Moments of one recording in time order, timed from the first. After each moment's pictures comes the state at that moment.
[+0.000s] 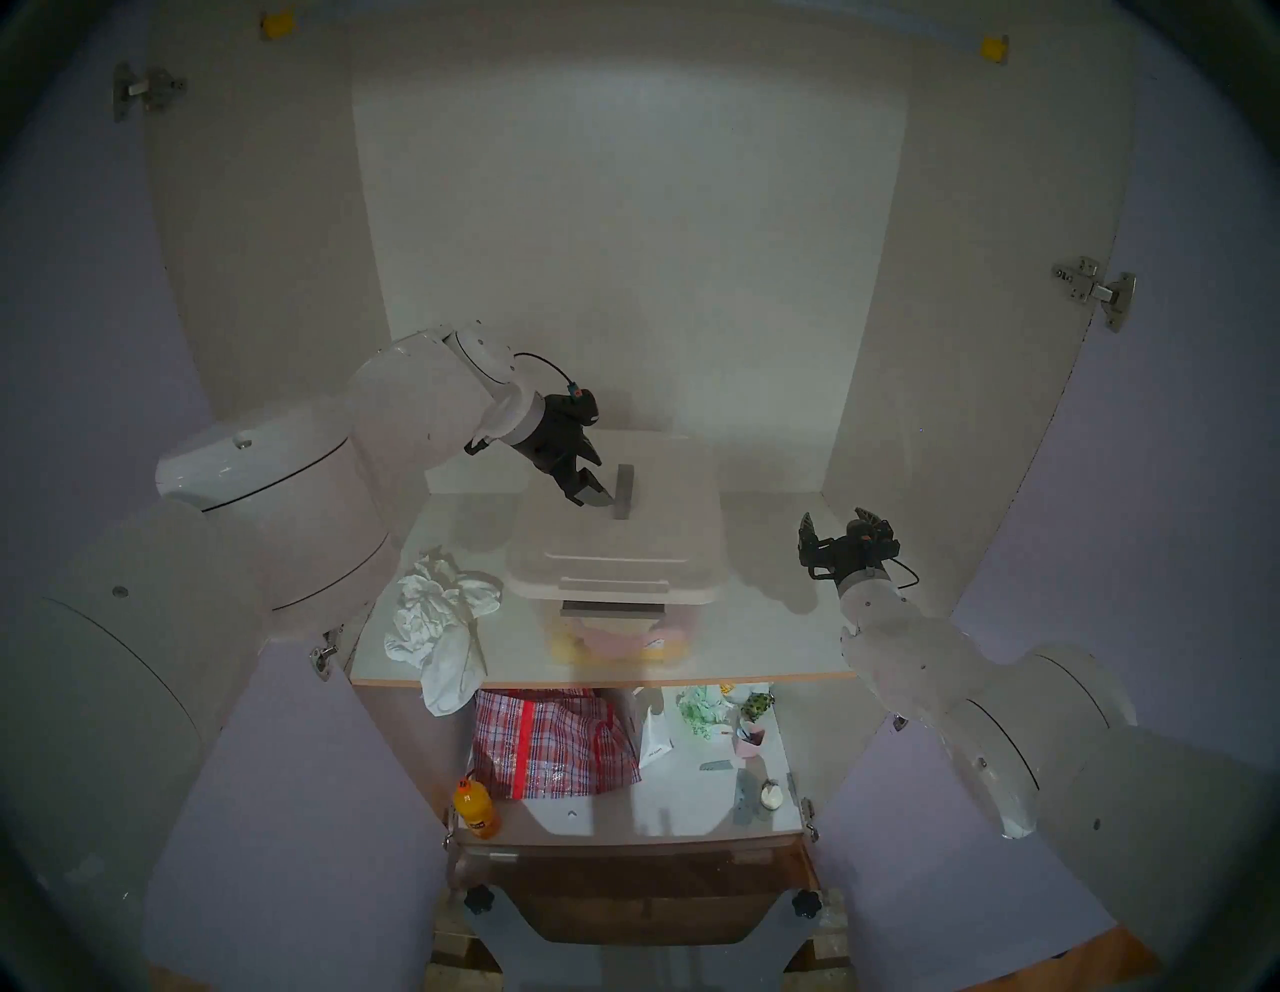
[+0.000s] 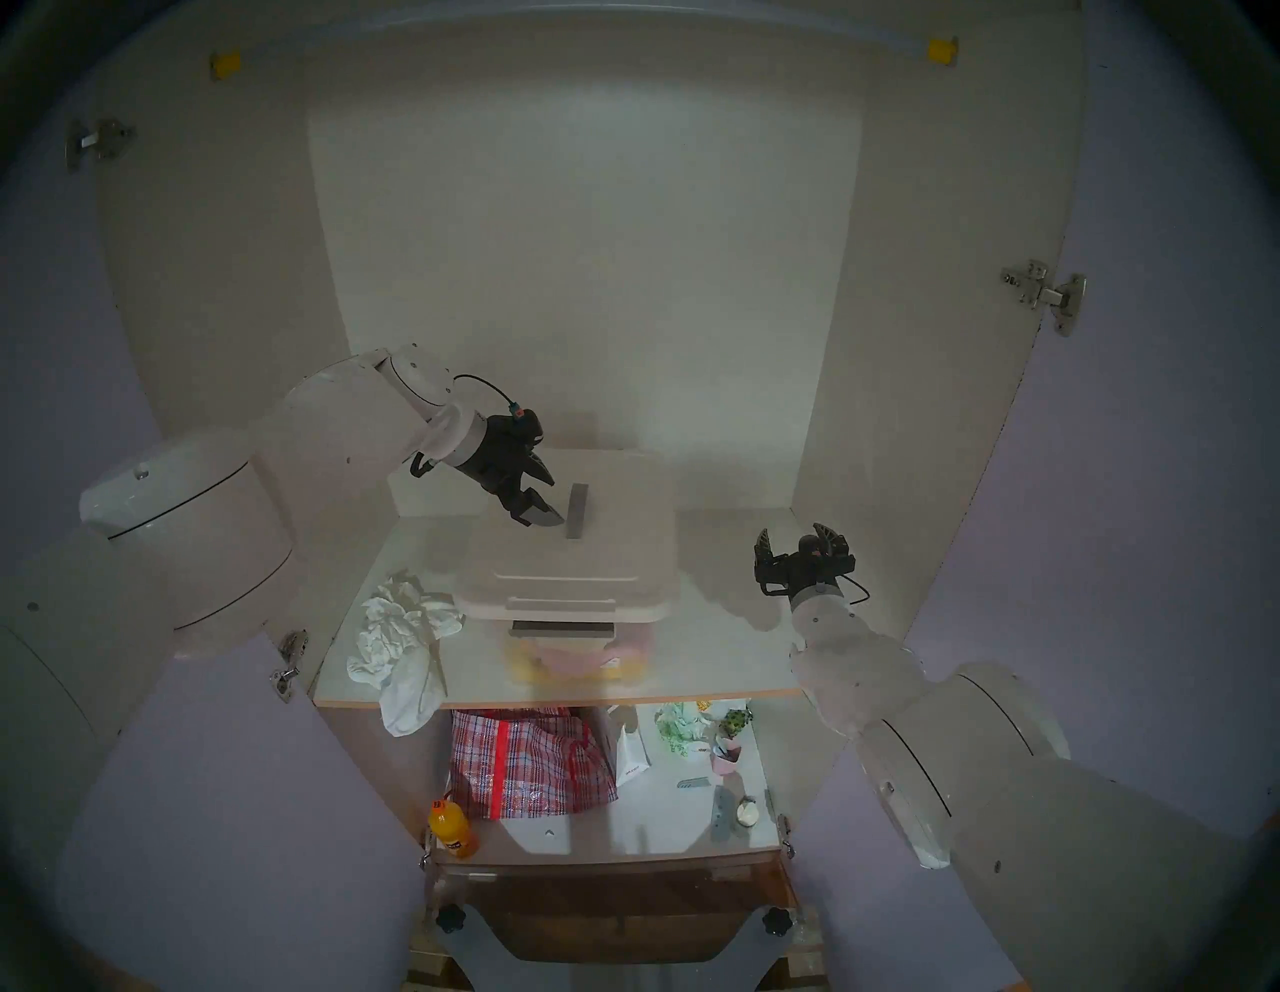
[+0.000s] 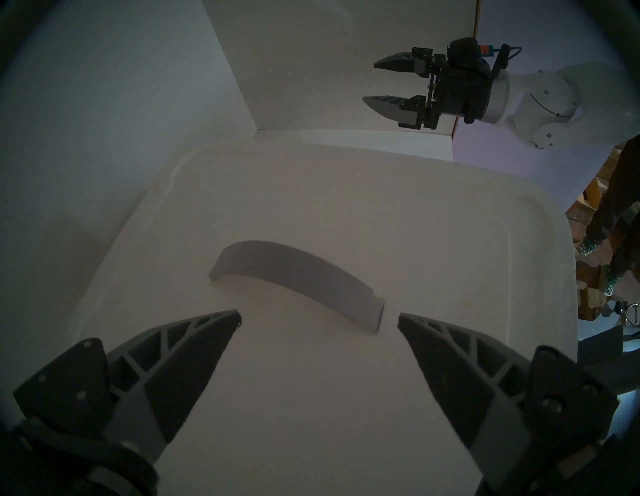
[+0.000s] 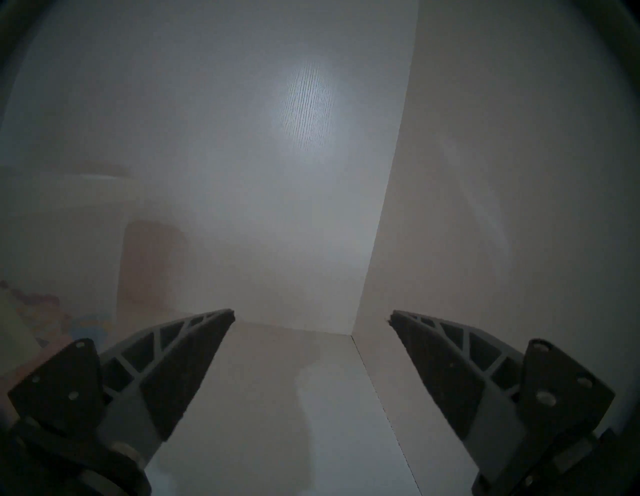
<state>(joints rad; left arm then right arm) 0.13 -1.41 -0.20 -0.20 -0.48 0.11 -1.10 -0.71 -1.37 1.06 -0.13 0.39 -0.66 -0.03</state>
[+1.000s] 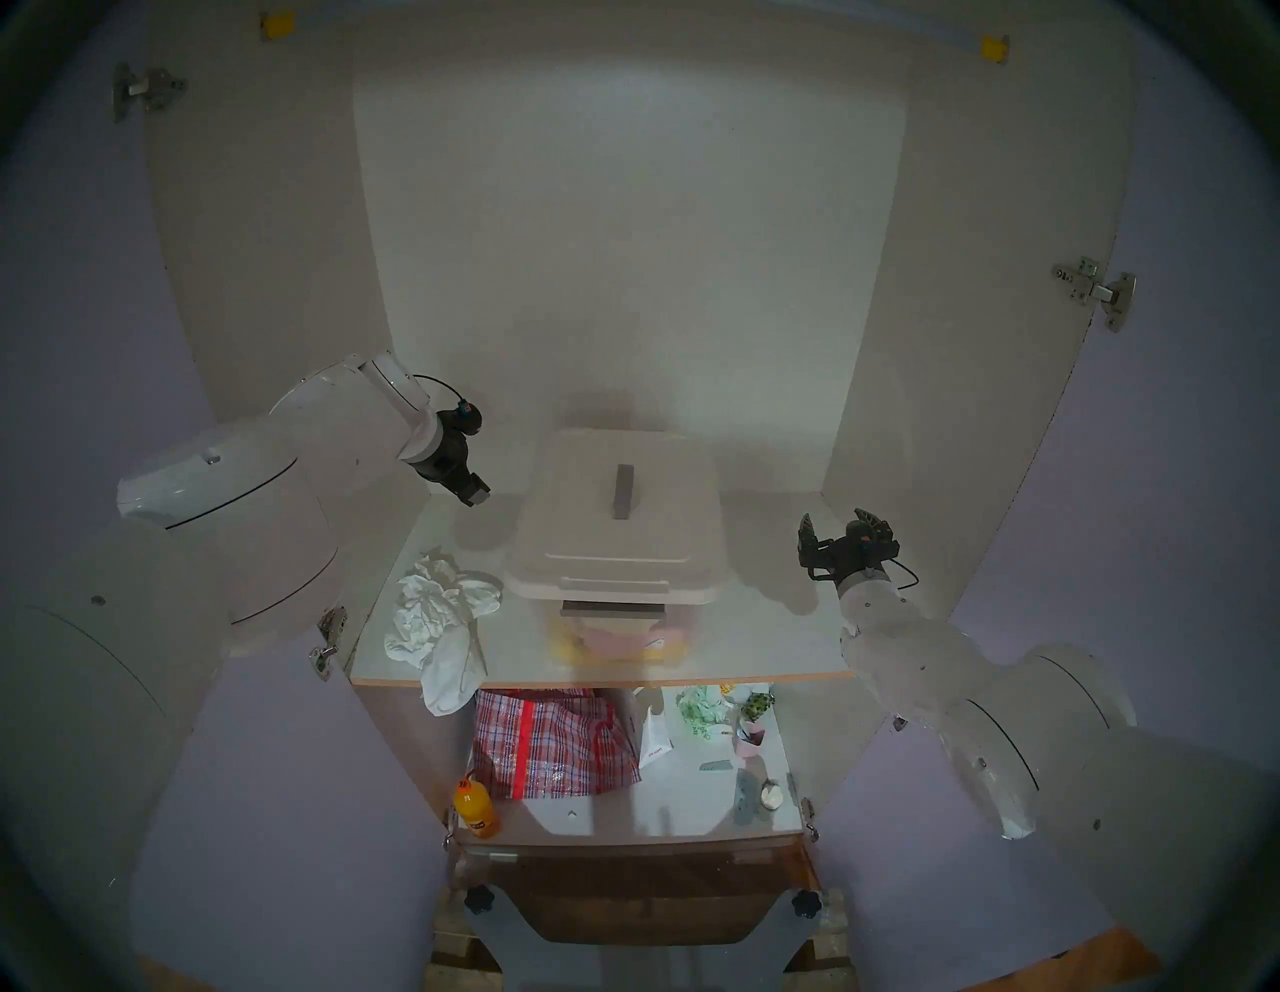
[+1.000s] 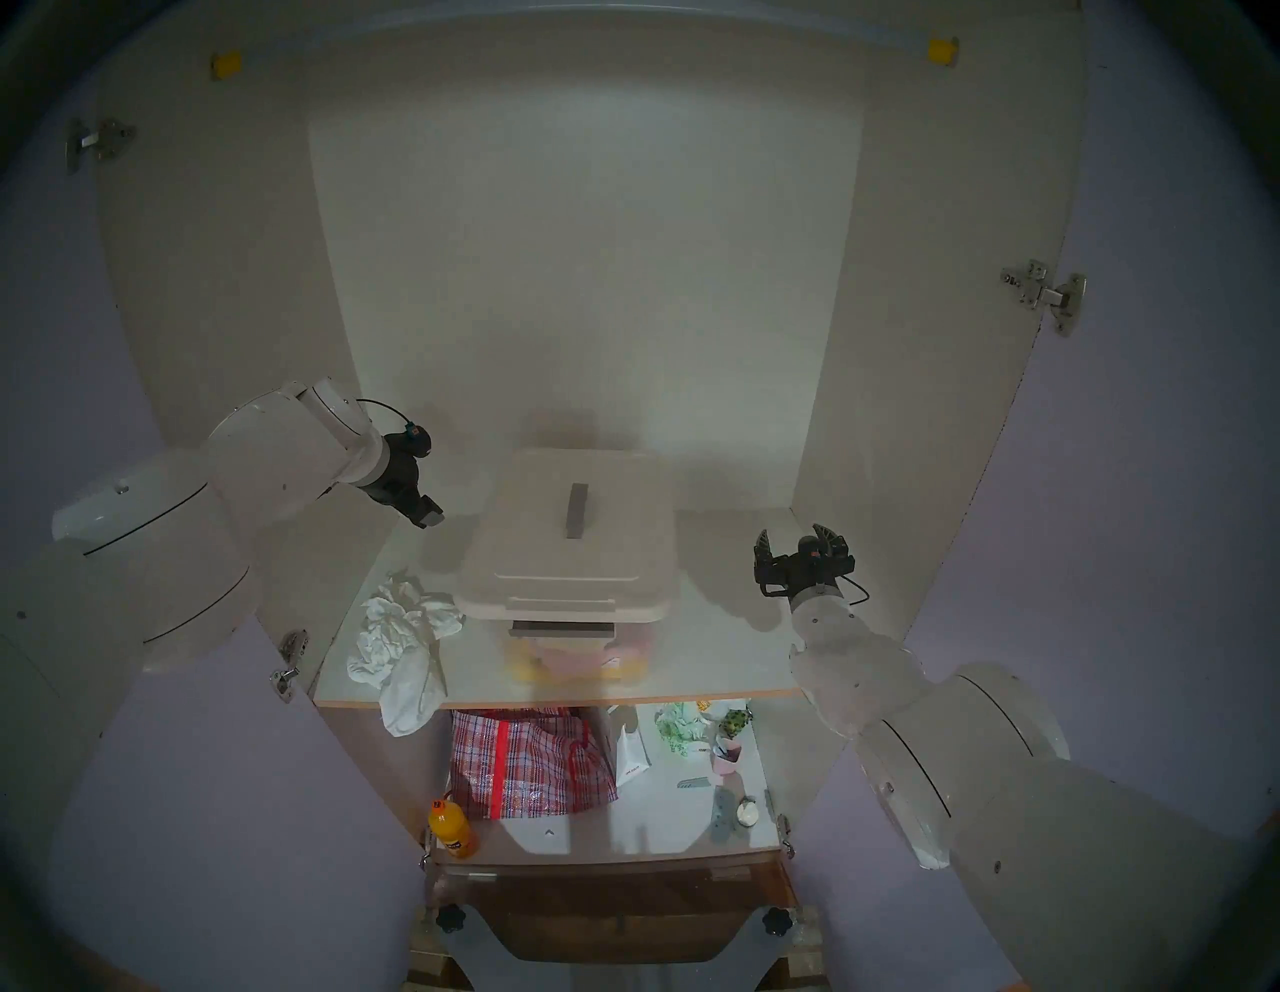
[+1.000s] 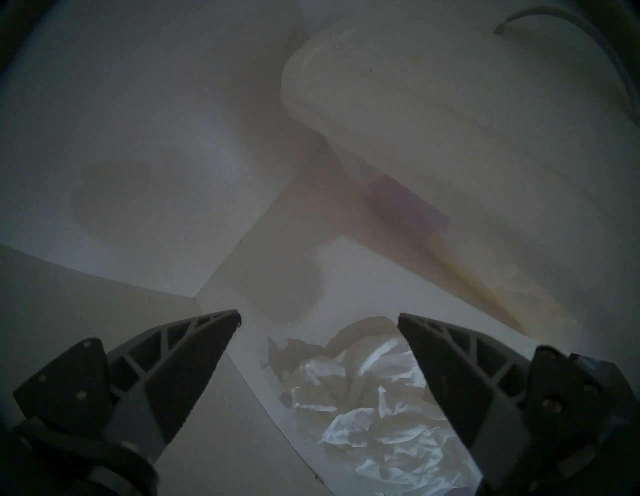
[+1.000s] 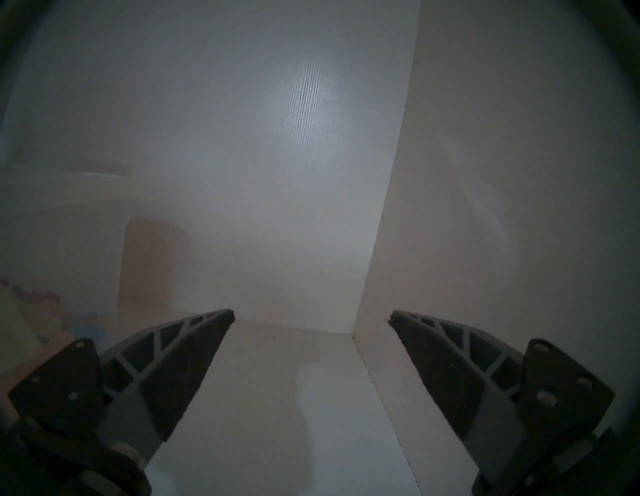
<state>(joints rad) 0.18 -1.31 -0.19 -0.09 -0.43 0.25 -0.73 -0.71 -1.38 1.06 -0.13 0.38 -0.66 -0.03</state>
